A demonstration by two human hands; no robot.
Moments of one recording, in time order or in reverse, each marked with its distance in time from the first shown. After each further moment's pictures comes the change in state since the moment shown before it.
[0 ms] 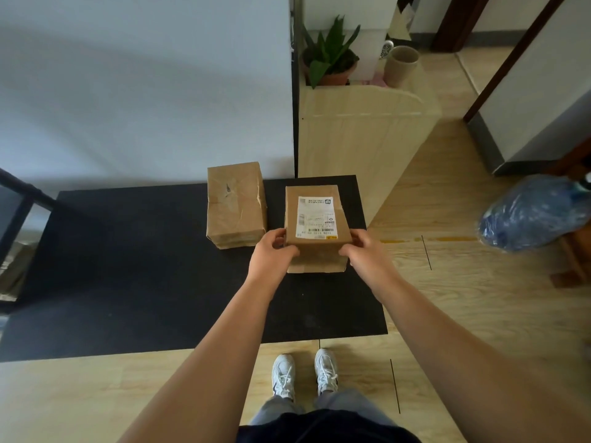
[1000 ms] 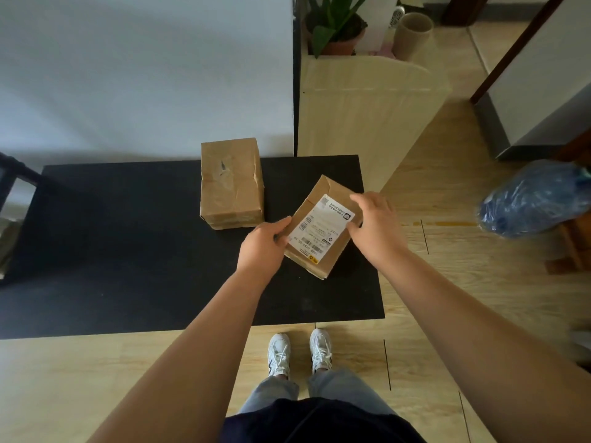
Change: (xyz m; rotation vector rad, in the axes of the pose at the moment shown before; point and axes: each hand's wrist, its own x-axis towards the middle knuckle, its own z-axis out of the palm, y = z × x) left_hand 0.021 -0.034 -0.004 0.501 0.015 0.182; right_hand 0.024 0.001 -0.014 -0.764 0.218 -0.393
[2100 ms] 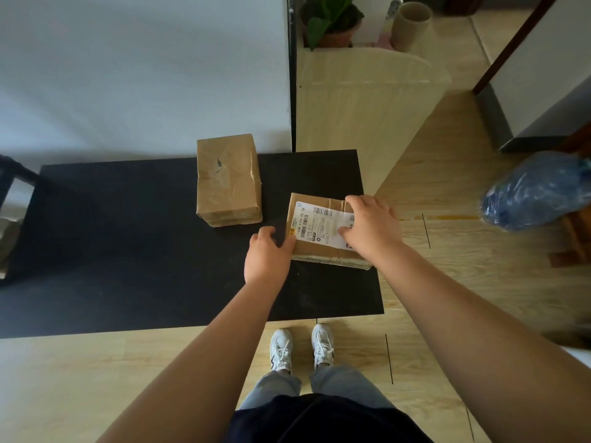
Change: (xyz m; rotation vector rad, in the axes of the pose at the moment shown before) left_hand -0.018 0.014 0.021 -0.110 0.111 -0.242; right_hand 0.006 0.003 0.008 -0.213 -0.112 0.001
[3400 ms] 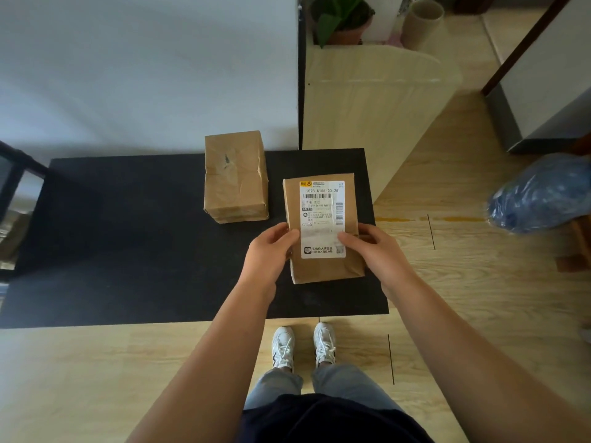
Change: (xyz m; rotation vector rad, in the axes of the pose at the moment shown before) left_hand -0.016 0.003 -0.022 -0.626 -0.218 -0.195; right_hand -0.050 -0.007 0.003 1.143 -0.198 0.396
